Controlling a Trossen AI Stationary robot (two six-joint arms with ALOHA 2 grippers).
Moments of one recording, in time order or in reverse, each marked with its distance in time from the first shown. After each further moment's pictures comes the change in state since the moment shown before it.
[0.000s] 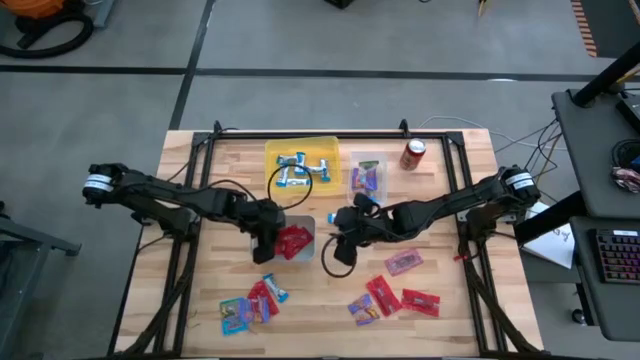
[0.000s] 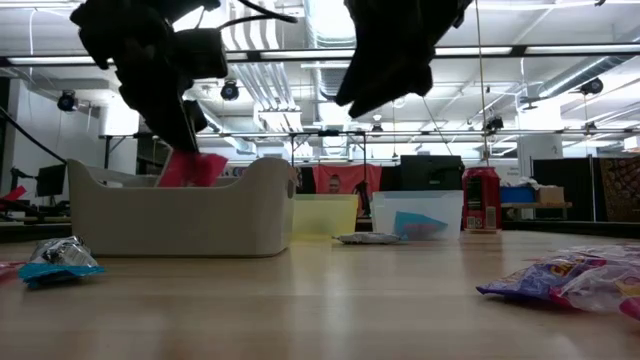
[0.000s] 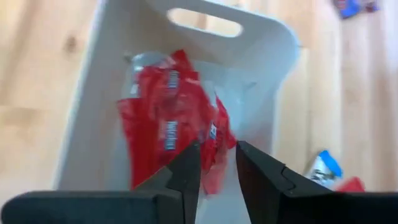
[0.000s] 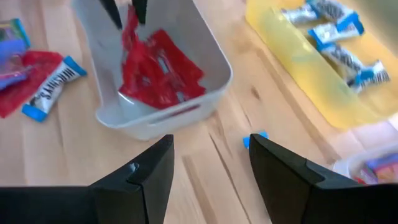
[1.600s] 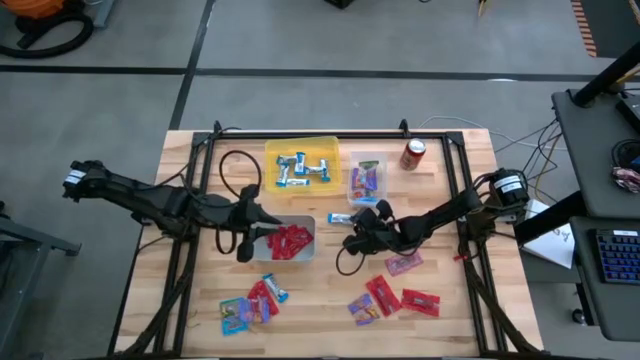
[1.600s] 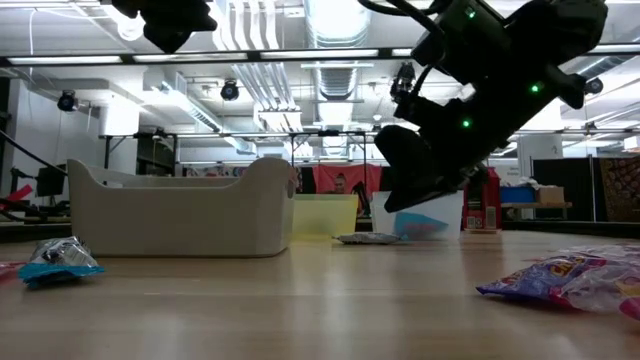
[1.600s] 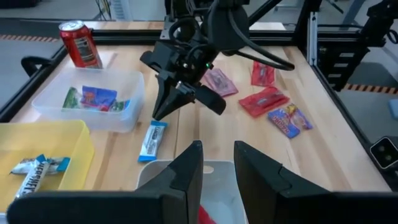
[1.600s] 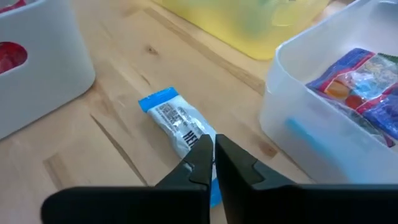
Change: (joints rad) left arm -0.178 -0.346 -0.033 0.229 -0.294 0.159; right arm 0.000 0.093 -0.463 0.522 0.342 0.245
